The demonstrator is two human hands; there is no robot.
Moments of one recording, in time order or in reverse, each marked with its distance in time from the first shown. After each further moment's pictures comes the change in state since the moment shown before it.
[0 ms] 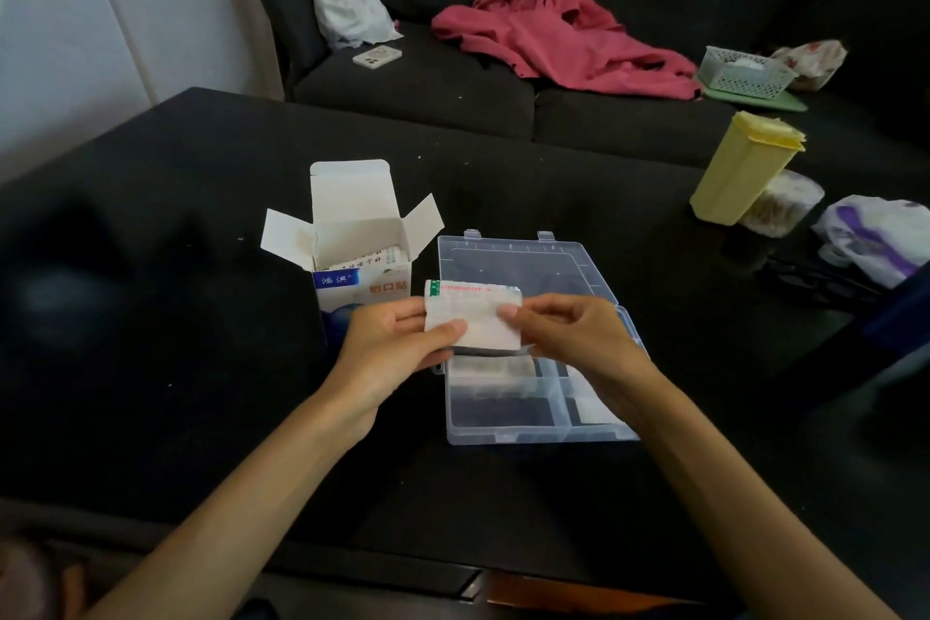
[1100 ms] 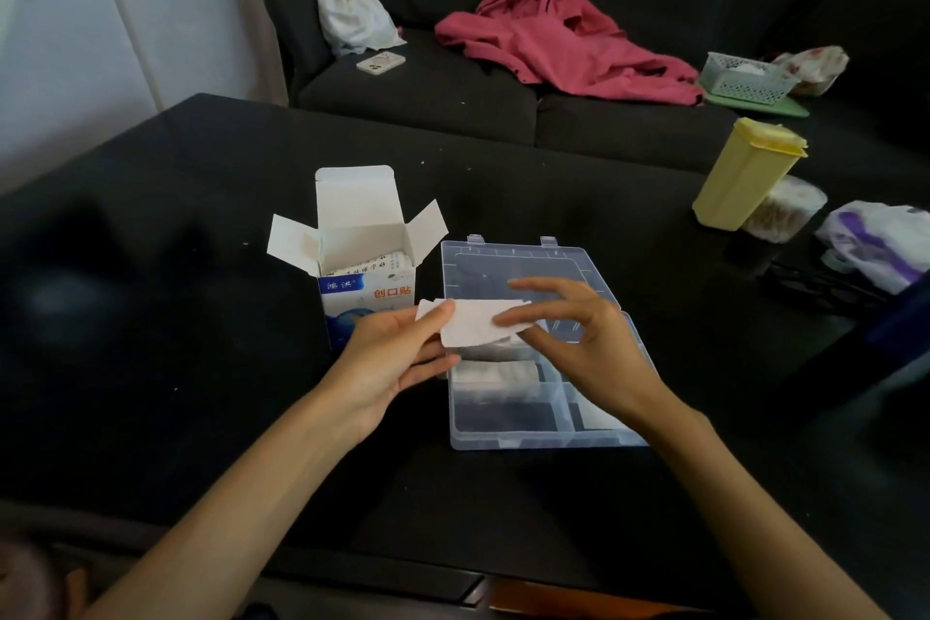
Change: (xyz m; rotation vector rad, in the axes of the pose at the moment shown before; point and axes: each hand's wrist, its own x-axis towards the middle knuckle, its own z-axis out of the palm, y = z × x) left_hand 0.000 0.008 -0.002 -0.267 -0.045 -0.175; right_hand 0.003 0.012 -0.007 -0.571 0.040 -0.576
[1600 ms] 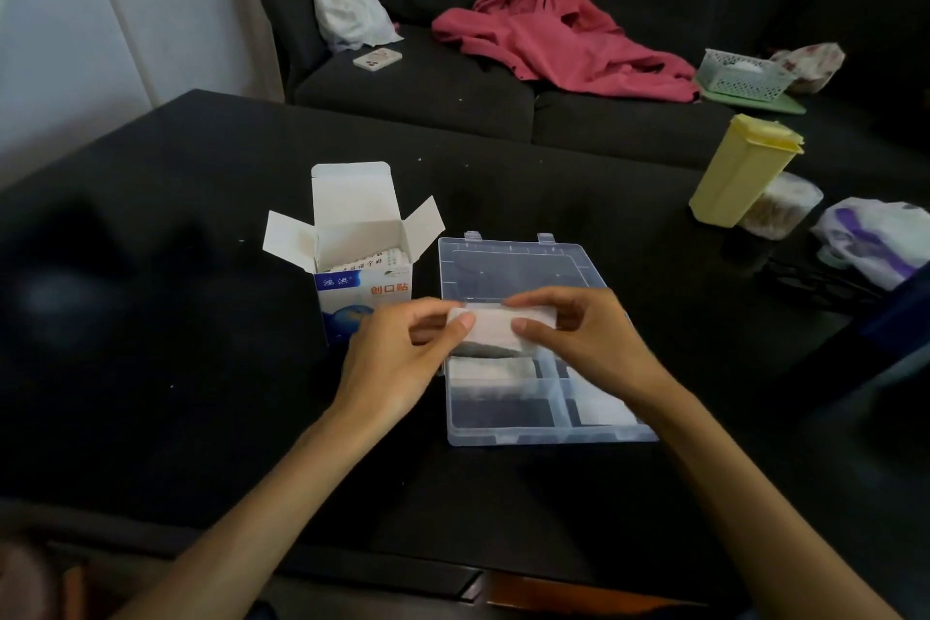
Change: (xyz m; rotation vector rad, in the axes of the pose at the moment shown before) left_hand 0.002 -0.016 -0.002 0.744 0.078 0.498; right_hand 0.002 0.001 -0.005 0.210 -0.078 0.212
